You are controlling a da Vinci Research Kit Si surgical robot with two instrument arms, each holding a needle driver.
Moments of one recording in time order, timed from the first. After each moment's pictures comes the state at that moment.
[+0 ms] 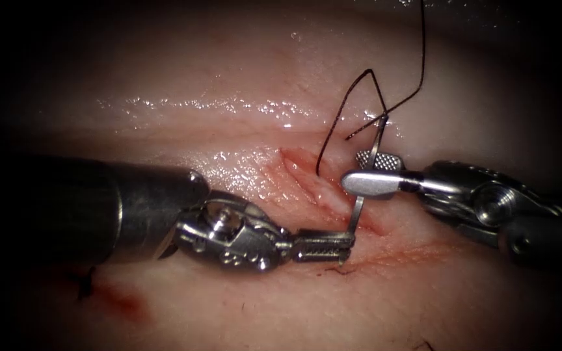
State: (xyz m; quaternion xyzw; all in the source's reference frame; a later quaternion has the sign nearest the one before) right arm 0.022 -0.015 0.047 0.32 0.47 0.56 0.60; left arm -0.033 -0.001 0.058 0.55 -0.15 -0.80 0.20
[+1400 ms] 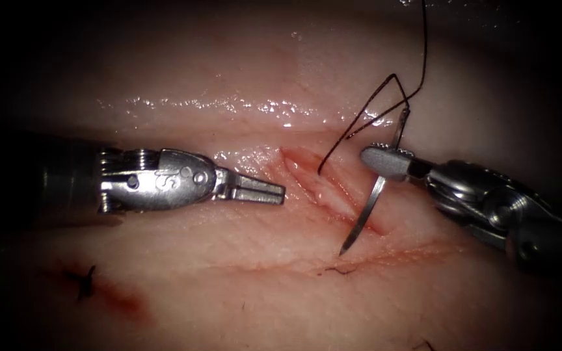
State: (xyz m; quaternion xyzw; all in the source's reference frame) right arm 0.021 -0.015 0.046 0.18 0.45 0.63 0.61; left arm -0.026 0.006 0.062 0.49 0.17 -0.85 -0.05
